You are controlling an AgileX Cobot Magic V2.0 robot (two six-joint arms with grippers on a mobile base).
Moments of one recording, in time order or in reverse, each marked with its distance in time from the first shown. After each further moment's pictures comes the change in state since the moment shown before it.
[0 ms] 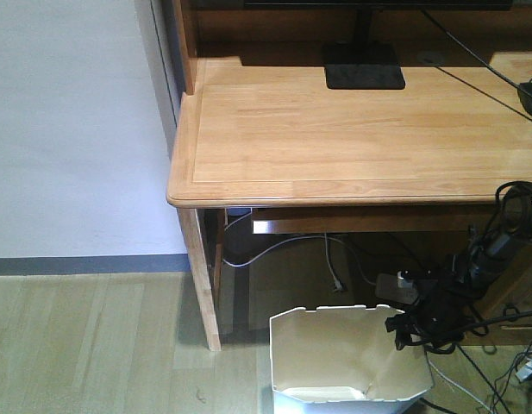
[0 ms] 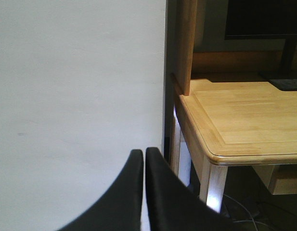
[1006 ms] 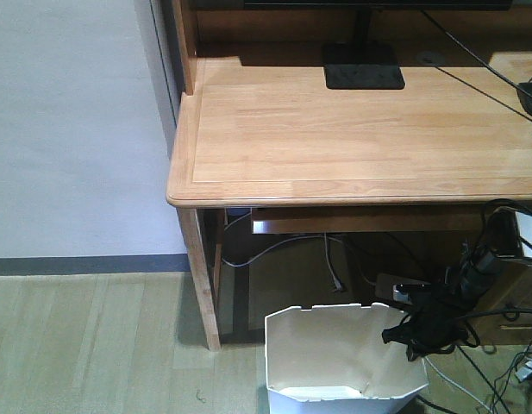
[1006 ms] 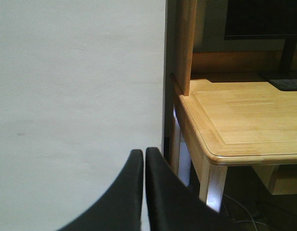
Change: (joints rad) left arm 0.000 0.000 0.000 0.000 0.000 0.000; right arm -0.008 0.150 -0.146 0.055 0.044 -0.071
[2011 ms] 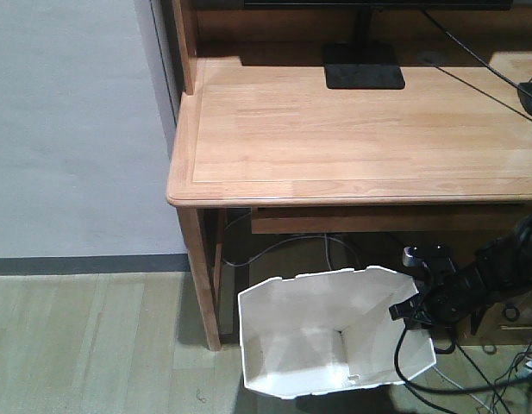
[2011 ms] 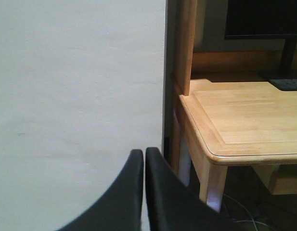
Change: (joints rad) left arm 0.000 0.000 0.000 0.000 0.000 0.000; right arm 0.005 -0.634 0.643 1.056 -0.013 -1.170
